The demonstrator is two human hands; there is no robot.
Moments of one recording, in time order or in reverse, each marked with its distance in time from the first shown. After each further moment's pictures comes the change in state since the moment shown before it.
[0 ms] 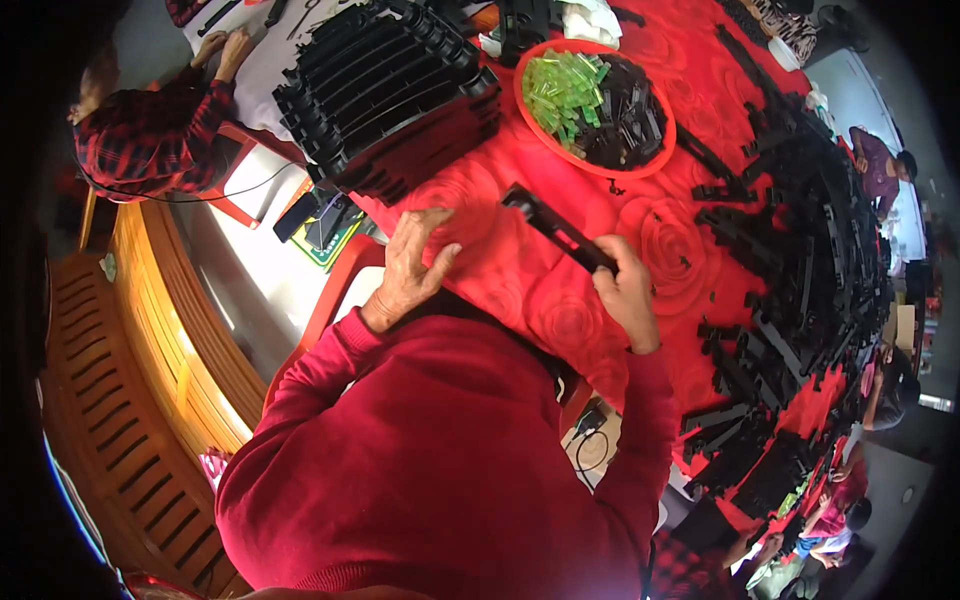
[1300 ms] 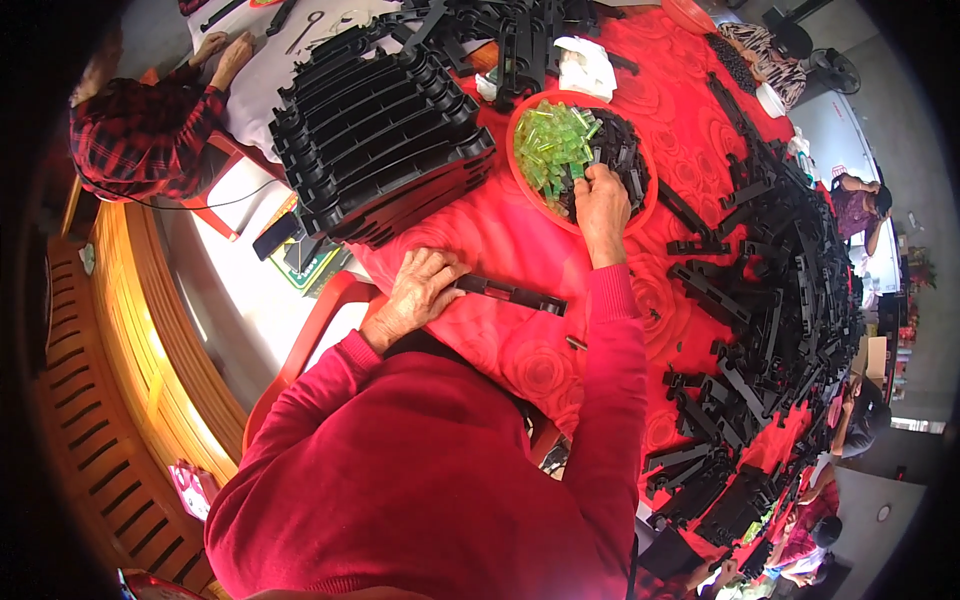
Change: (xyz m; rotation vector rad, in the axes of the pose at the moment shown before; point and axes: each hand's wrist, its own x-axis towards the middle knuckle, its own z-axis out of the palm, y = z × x) left_hand 0.000 -0.032 0.036 0.135 -0.297 0.006; right_hand 0.175 -0.010 0.007 -0.573 0.336 -0.053
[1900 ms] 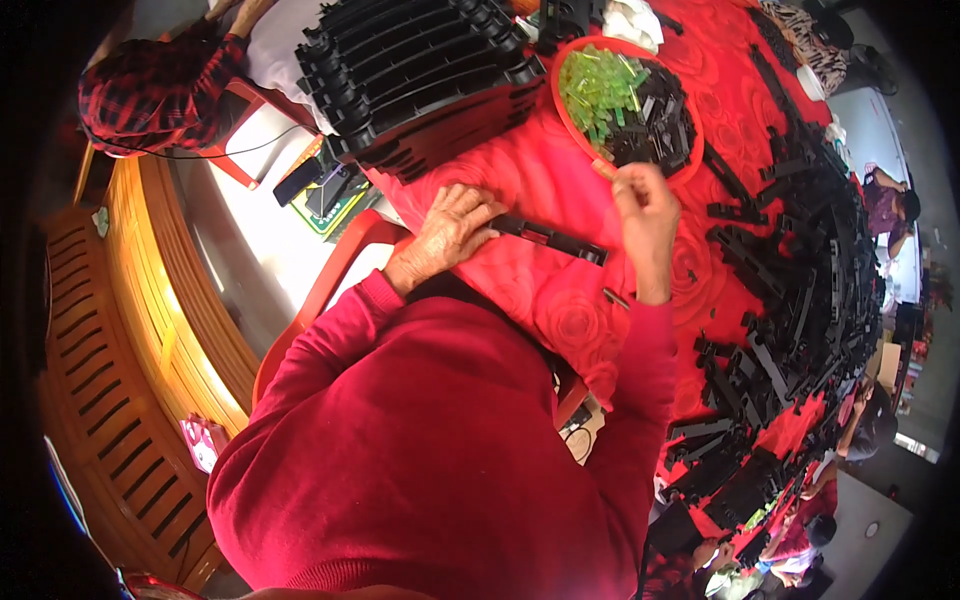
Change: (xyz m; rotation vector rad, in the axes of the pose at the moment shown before) left_hand 0.000 -0.002 0.000 -0.007 0.049 0.043; right_hand -0.076 -0.016 -0.037 0.762 -0.104 0.048
